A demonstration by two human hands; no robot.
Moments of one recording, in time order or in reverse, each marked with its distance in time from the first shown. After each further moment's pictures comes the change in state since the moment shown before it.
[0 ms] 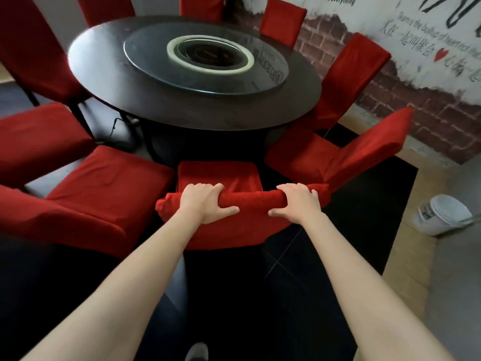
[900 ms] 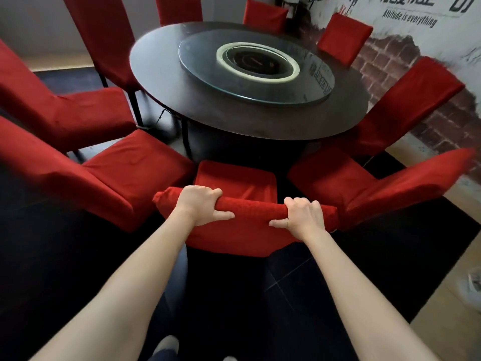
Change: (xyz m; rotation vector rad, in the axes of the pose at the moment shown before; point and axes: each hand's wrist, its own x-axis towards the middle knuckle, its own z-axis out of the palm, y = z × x) left_hand 0.005 0.061 0.001 0.099 0.048 -0.159; right_hand 0.048 0.081 0.007 -0.248 0.105 -0.330
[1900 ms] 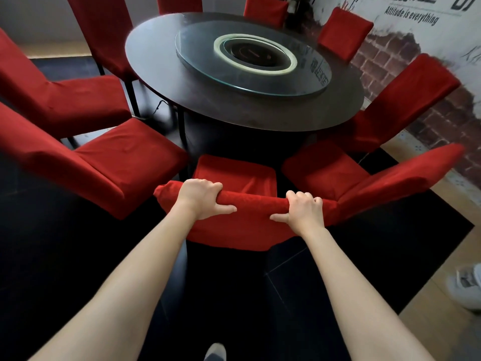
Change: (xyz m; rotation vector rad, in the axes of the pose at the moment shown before) left_hand -0.008 0.057 -0.006 -0.046 -0.017 -0.042; right_hand -0.034 0.038 0.012 0.032 0.029 0.058
